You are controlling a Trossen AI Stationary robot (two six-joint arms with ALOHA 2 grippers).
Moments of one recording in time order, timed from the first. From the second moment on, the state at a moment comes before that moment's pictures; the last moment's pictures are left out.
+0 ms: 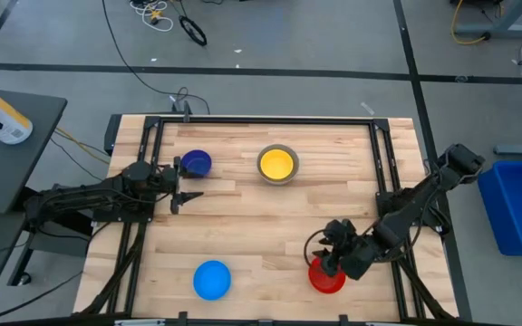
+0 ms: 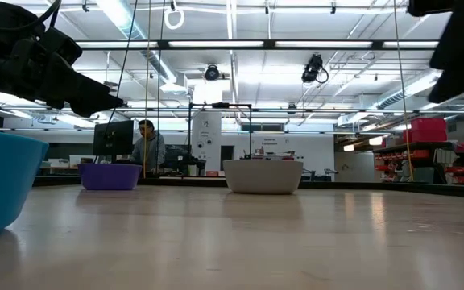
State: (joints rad) left arm 0.27 0.20 0.01 0.05 0.17 -0.01; right arm 0.74 1.41 0.88 -0.53 0.50 1.30
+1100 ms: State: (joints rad) left arm 0.27 0.20 0.01 0.06 0.17 -0.01; right arm 0.85 1.50 0.88 -0.65 0.42 1.59
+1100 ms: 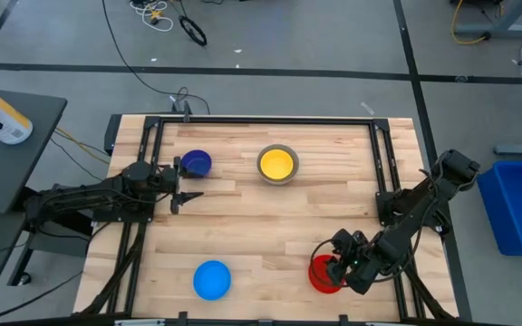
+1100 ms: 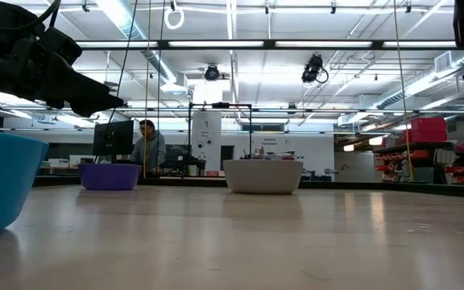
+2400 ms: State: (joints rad) left arm 0.27 0.20 0.01 0.06 0.17 -0.01; right arm 0.87 1.59 0.85 -0.58 0.38 1.64
